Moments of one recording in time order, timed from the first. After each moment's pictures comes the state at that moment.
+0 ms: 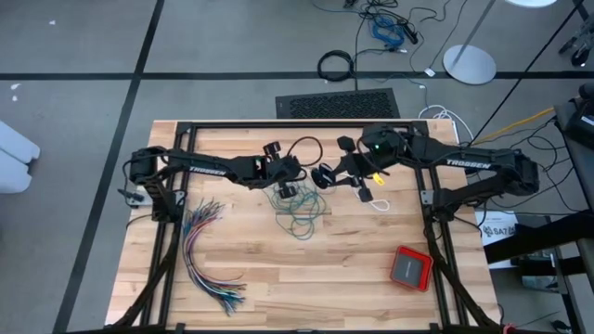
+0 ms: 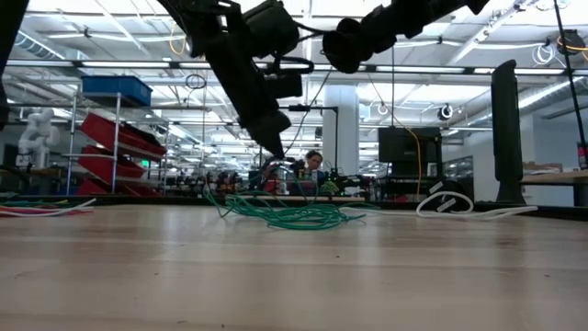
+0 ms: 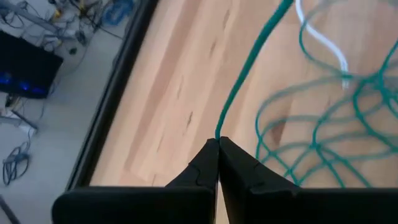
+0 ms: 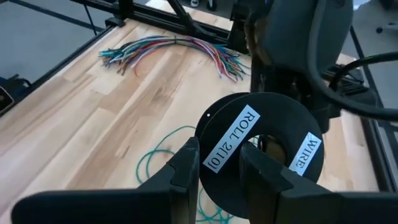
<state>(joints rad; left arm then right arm) 0.15 1.75 1.15 -0.32 -0.48 0.11 -0.25 1.22 1.04 -0.36 -0.41 -0.41</state>
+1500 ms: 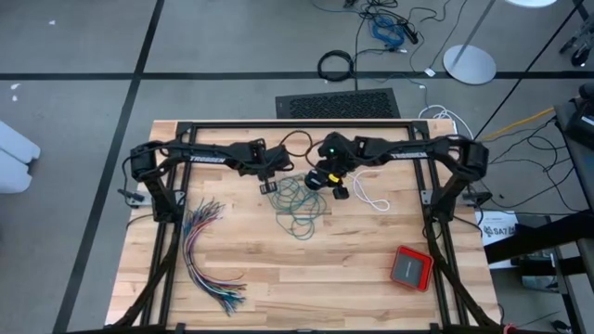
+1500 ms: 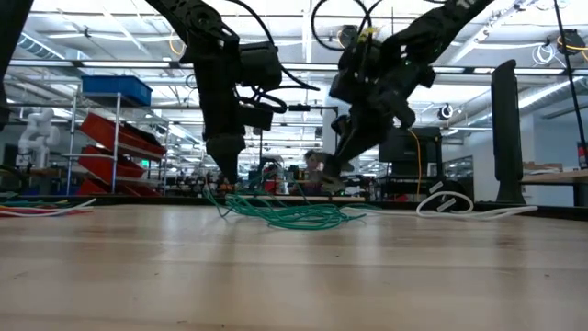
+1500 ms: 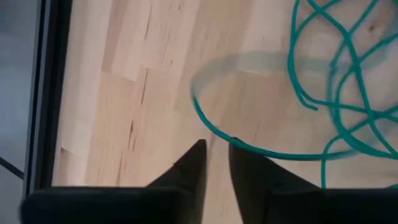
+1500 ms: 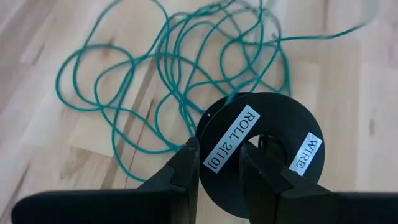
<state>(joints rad) 0.30 1.75 1.15 -0.66 -0.33 0.11 -0.37 1.68 1.04 -0.30 -0.37 -0.51</state>
